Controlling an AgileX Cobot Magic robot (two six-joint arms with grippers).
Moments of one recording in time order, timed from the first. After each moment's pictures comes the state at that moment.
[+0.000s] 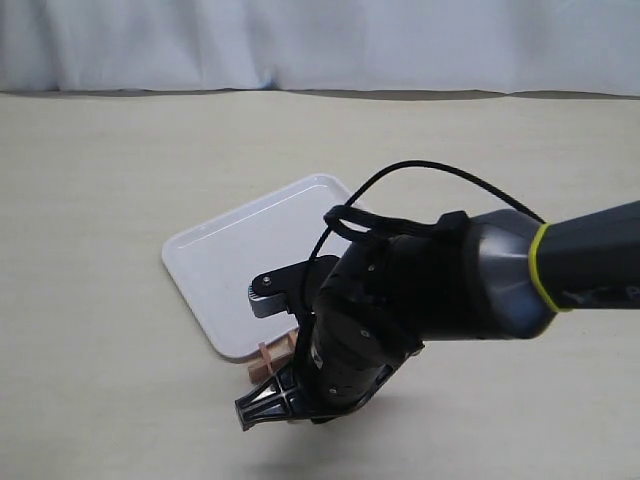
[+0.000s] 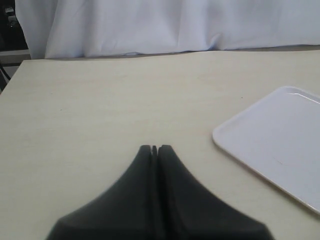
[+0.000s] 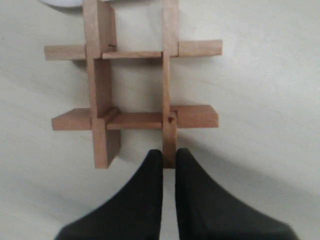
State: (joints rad) left arm -0.12 0.00 0.00 0.02 0.36 -0.01; right arm 0.65 1.86 -0.97 -0.07 0.59 0.62
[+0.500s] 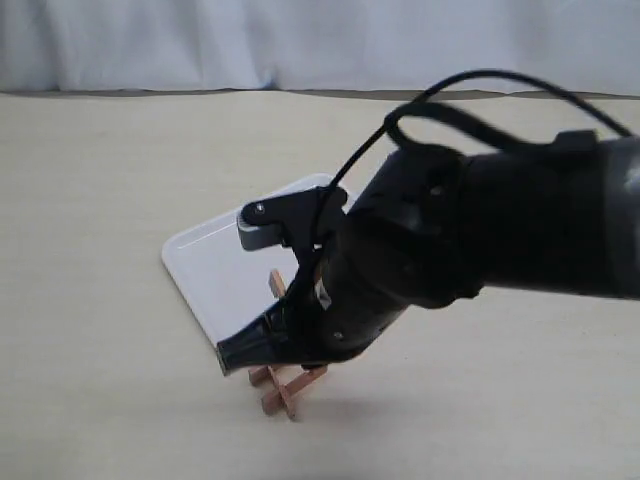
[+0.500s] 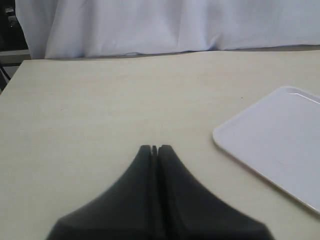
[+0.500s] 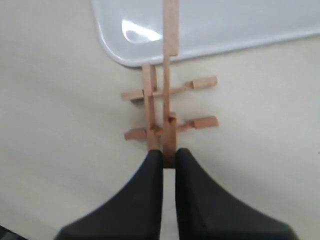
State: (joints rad) left arm -0.12 0.00 0.00 0.02 0.36 -0.01; right arm 0.65 1.66 -1.05 -0.09 0.71 0.61
